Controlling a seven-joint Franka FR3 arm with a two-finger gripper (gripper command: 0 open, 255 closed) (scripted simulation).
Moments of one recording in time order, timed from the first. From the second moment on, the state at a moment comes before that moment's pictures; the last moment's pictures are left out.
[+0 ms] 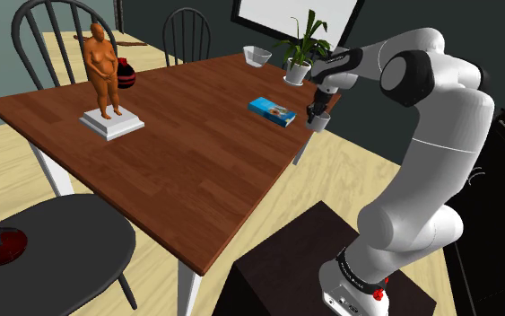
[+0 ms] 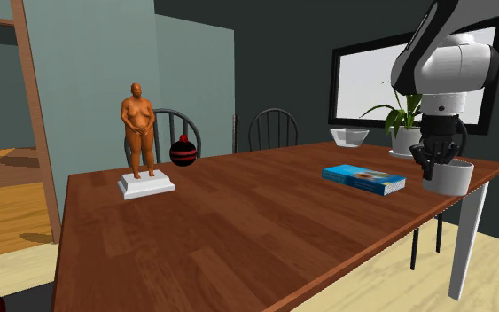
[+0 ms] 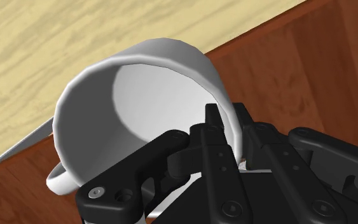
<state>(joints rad) -0.49 0.37 -0.16 -1.72 0.05 2.15 -0.54</state>
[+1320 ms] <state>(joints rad) -0.49 0.38 -0.16 -1.75 0.05 2.19 -0.54</state>
